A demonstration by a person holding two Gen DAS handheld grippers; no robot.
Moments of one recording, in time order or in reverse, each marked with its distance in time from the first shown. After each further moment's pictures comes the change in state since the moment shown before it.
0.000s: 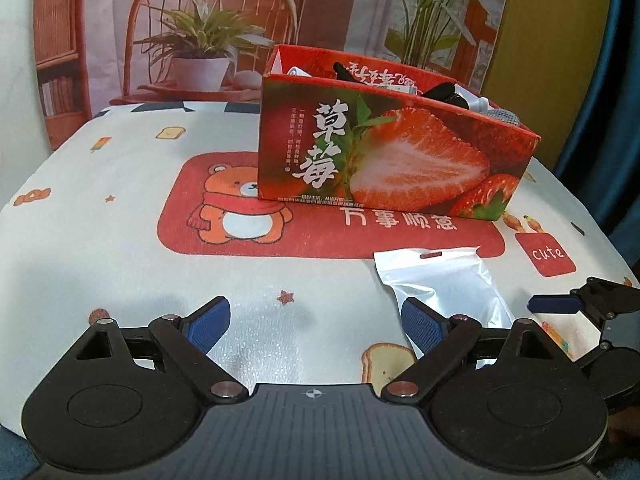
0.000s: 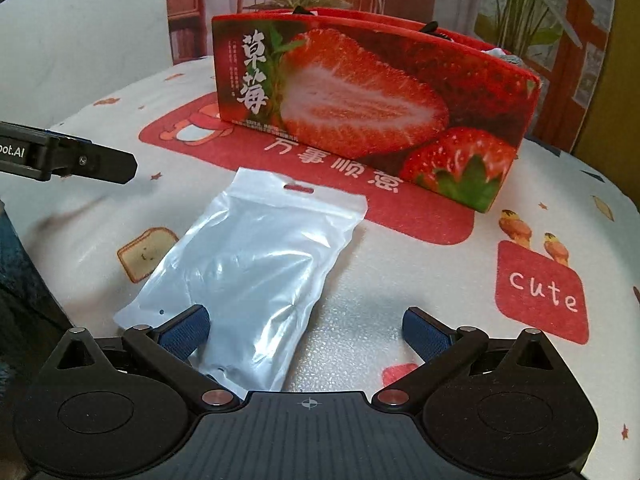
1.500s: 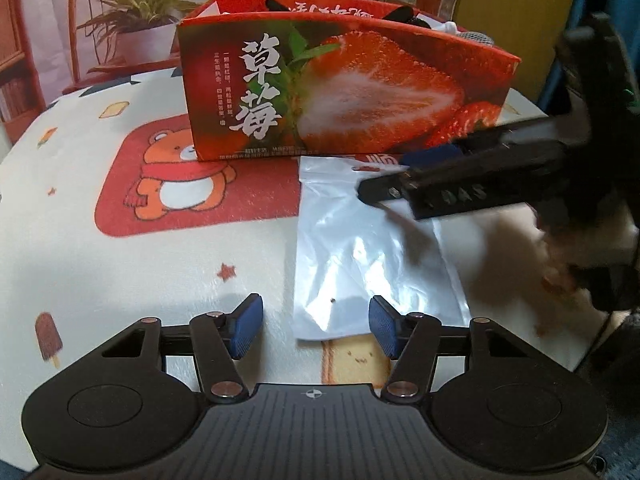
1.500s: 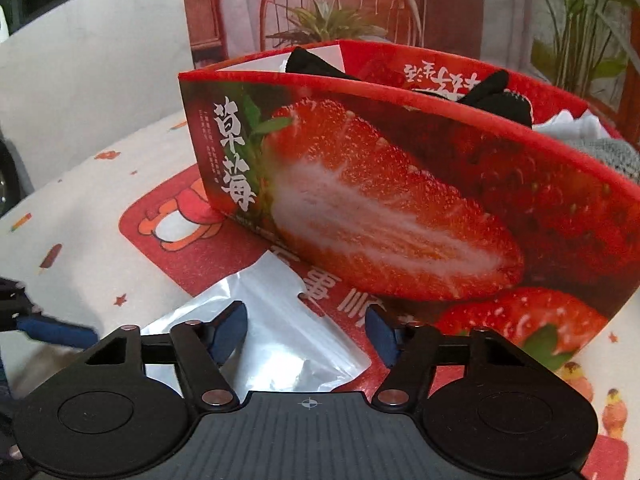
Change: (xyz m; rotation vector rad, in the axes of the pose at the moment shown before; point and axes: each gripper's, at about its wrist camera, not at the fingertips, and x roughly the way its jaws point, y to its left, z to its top) left arm 0.045 -0.033 -0.005 0.125 0.144 -0.033; right arm 0.071 -0.015 0.081 -0.009 -0.073 0.155
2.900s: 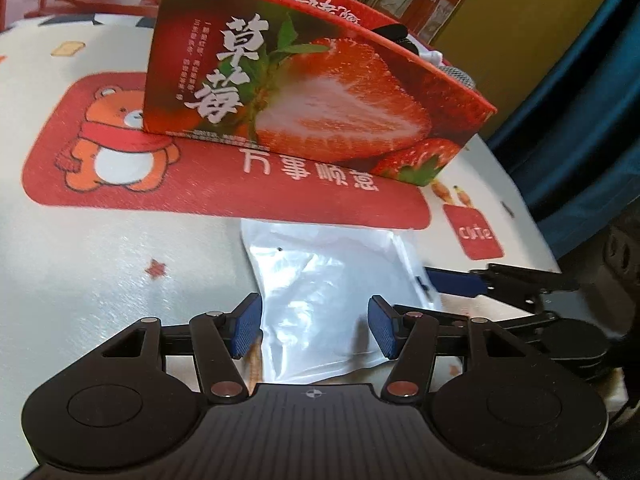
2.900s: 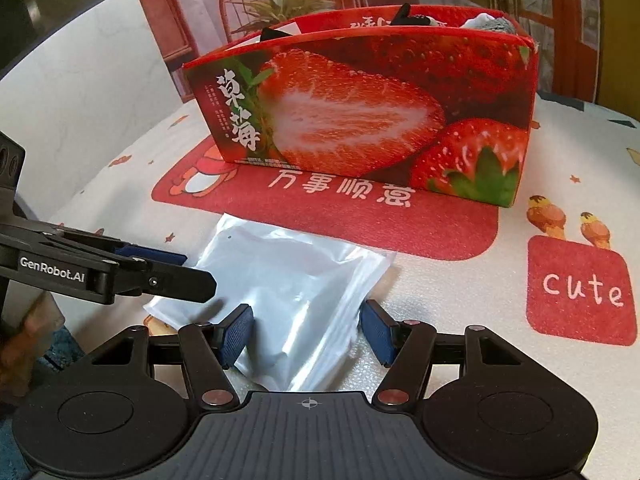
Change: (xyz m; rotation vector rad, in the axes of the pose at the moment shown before) left arm 0.016 0.020 0.008 -0.203 0.029 -0.313; right arm -0.065 0.000 -0.060 0.205 0.048 0.017
